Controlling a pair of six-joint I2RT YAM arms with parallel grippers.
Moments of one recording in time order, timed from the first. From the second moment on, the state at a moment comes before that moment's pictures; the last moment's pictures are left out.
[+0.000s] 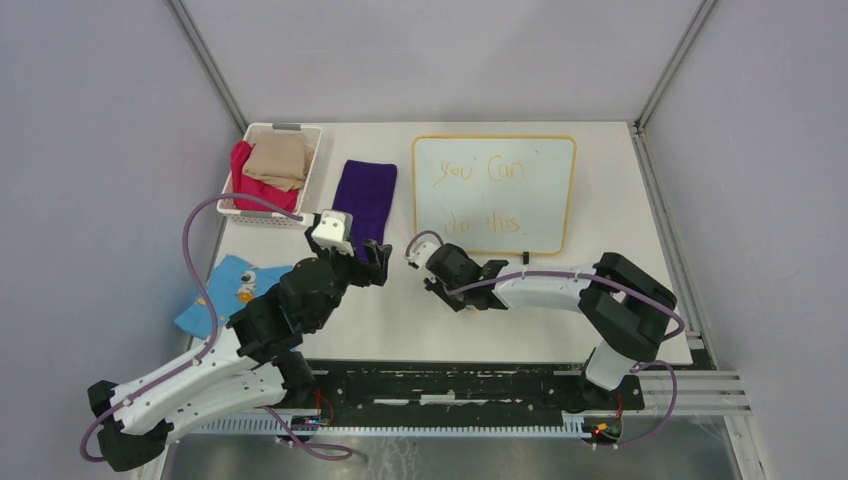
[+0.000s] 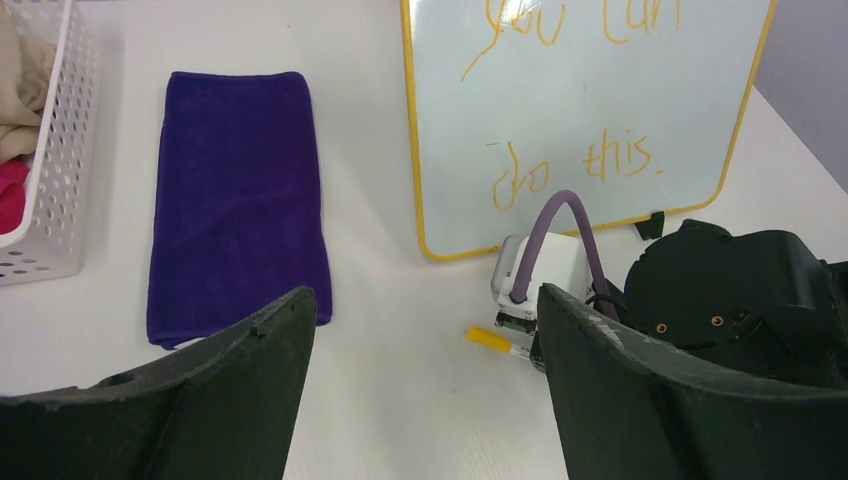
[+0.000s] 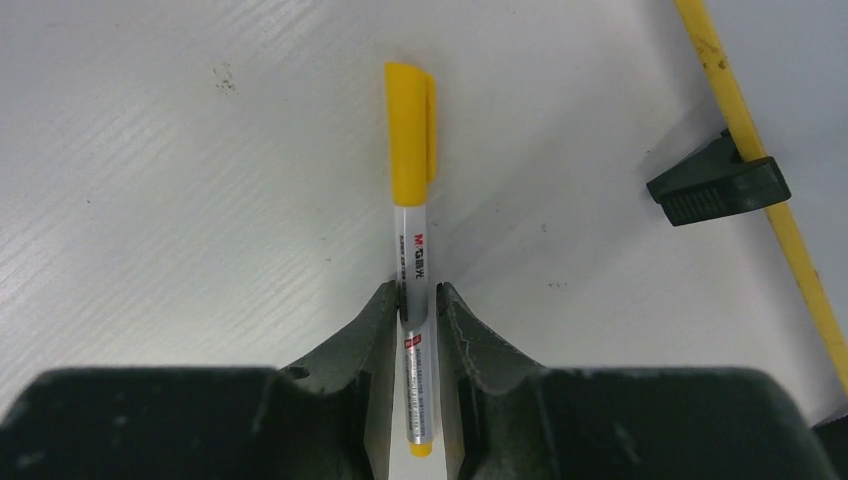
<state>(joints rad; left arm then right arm) -0.99 0.65 0.70 -0.28 -0.63 -0.30 1.00 1.68 0.90 -0.22 0.17 0.01</state>
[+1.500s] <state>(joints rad) -0.99 0.67 0.70 -0.27 -0.62 -0.30 0.97 1.57 0.76 -0.11 0.14 0.06</state>
